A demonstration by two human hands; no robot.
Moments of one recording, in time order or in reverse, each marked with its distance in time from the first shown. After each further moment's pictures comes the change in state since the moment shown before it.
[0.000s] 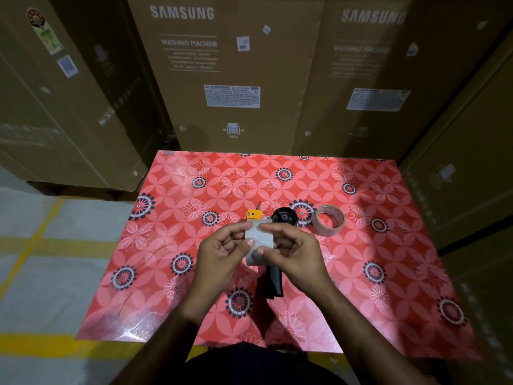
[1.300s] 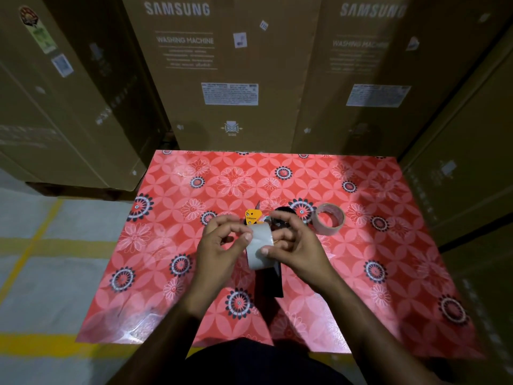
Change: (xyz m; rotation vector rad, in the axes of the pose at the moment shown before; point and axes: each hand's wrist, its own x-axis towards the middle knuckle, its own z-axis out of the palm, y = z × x) left_hand 0.016 -0.006 -0.004 0.258 0.039 0.067; right_hand 0.015 0.012 -0.017 0.116 -0.115 0.152
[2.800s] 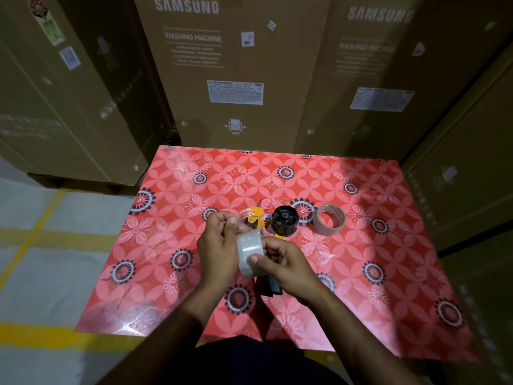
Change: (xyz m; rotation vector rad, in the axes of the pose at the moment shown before) left_hand 0.001 -0.006 0.018 0.087 0.339 -0.039; right_hand -0.014 0.011 0.028 -0.108 -0.090 0.000
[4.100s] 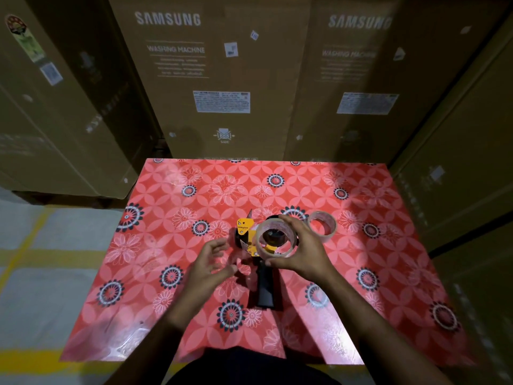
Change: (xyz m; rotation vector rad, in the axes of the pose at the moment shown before) left_hand 0.015 -0.069 -0.020 -0.023 -0.540 -0.281; right_hand 0.030 0.013 -0.075 -0.518 0.178 -0.009
